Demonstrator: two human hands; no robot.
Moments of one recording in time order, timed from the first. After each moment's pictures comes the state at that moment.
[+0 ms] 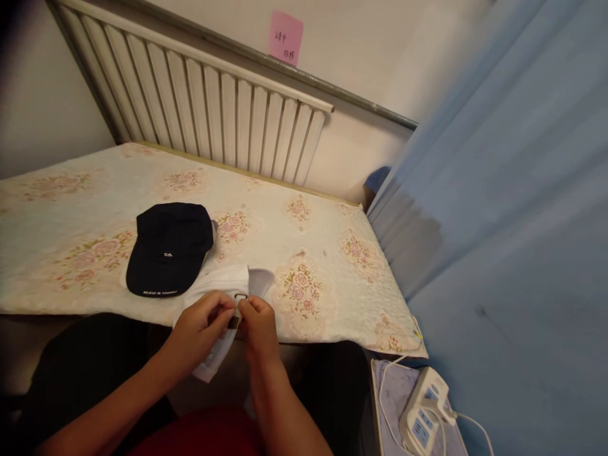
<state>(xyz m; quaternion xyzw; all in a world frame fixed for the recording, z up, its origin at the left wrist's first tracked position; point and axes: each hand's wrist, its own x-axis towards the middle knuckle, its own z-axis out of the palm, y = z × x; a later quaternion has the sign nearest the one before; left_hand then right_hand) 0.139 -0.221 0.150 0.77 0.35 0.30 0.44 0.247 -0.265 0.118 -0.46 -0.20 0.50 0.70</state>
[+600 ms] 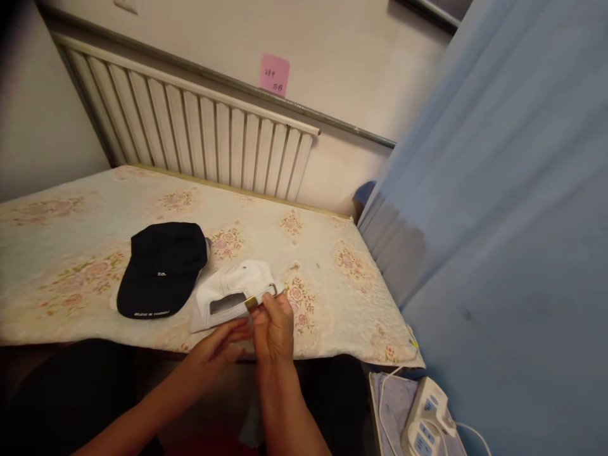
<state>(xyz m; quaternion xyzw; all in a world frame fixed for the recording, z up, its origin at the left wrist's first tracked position) 0.145 -0.237 0.125 0.66 0.23 0.24 0.68 0.273 -0.259 0.159 -0.26 -0.15 0.45 0.84</state>
